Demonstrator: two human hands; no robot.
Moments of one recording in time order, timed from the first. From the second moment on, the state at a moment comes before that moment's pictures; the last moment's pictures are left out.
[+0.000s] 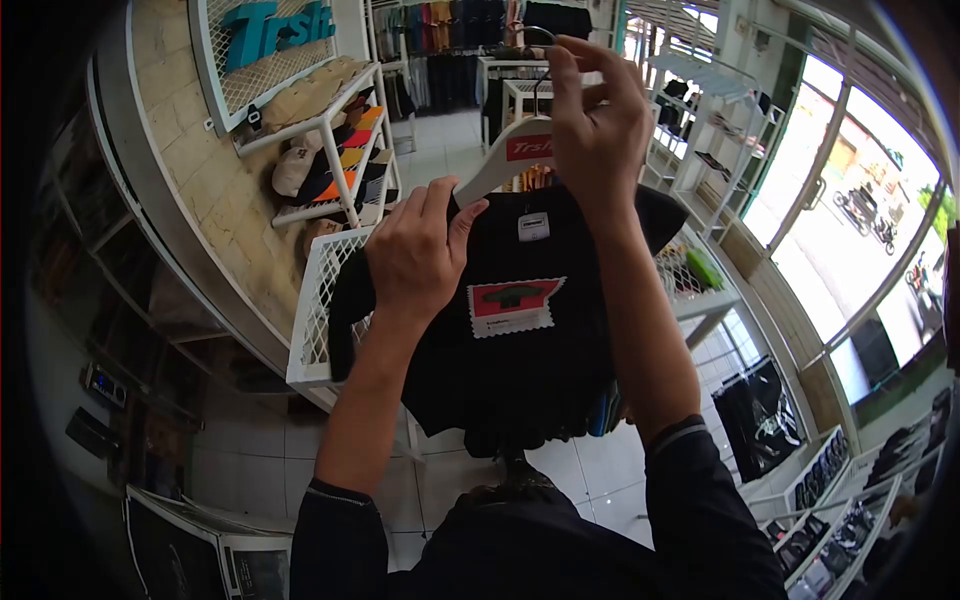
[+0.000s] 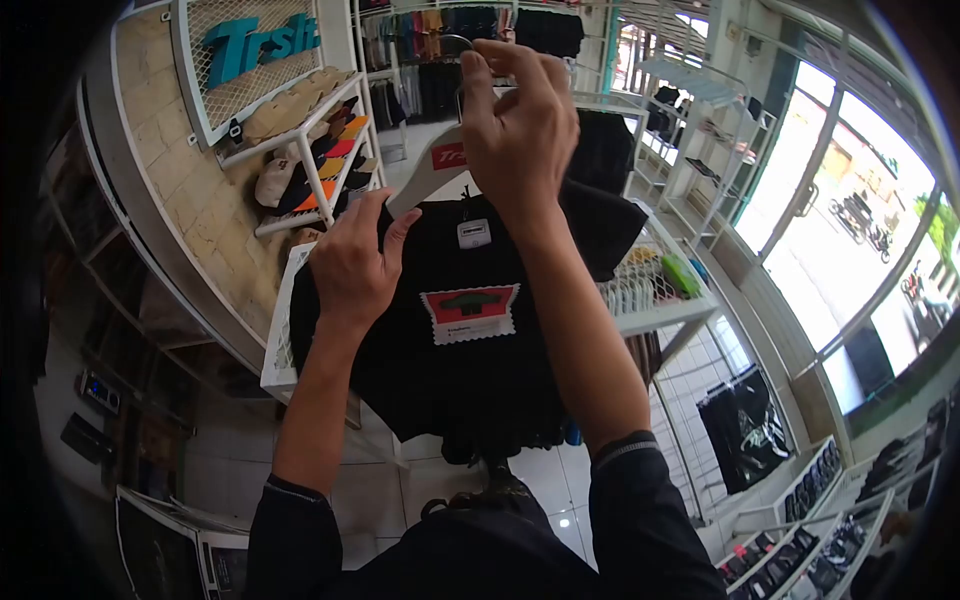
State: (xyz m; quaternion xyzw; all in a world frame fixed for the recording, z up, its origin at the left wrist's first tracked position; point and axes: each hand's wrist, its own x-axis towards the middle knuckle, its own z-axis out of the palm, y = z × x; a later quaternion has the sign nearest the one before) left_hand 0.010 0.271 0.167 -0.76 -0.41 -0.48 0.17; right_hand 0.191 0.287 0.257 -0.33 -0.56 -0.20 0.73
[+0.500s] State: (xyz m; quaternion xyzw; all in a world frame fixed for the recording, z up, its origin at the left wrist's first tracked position) left_hand 0.109 0.146 0.172 -0.82 -0.30 -0.48 0.10; right_hand 0.266 0.081 0.139 -0.69 -0.50 -0.27 0.46
